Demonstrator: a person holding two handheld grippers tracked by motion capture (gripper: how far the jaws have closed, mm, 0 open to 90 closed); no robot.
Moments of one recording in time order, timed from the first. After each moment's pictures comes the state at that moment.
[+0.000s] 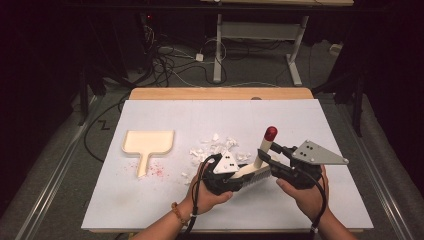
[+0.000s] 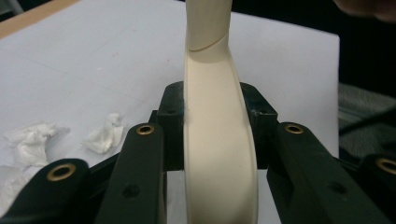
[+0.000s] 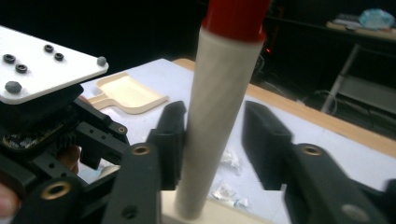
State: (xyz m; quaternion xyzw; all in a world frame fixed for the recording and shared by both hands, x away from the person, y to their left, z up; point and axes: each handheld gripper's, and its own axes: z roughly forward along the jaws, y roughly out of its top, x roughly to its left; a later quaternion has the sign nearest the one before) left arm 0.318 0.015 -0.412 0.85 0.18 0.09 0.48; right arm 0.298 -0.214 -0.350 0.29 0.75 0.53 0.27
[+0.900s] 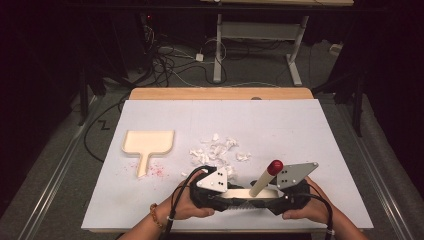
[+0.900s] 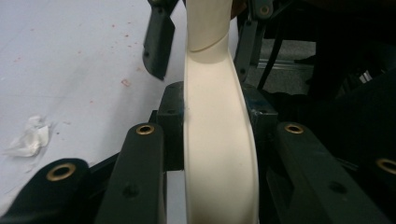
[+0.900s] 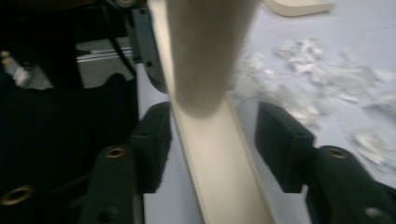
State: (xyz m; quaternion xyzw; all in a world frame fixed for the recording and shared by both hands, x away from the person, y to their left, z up) left arm 0.295 0.042 -0.402 0.89 0.02 0.00 0.46; right arm 0.297 -0.211 -0.401 0.08 0.89 0.44 0.03
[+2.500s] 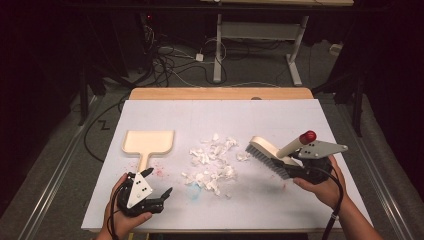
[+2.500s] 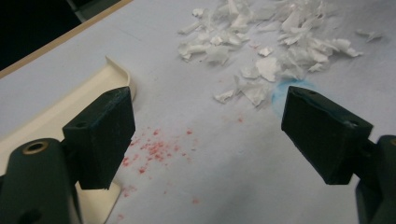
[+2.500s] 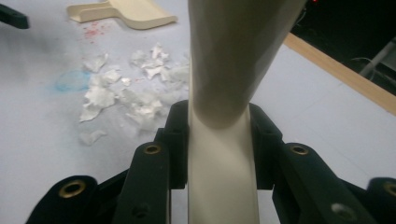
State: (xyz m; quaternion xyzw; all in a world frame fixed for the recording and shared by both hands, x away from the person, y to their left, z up) left arm 0.260 0.201 -0.453 0.82 0.30 0.29 0.40; right arm 0.335 -0.262 -0.376 0.24 0.84 0.43 0.21
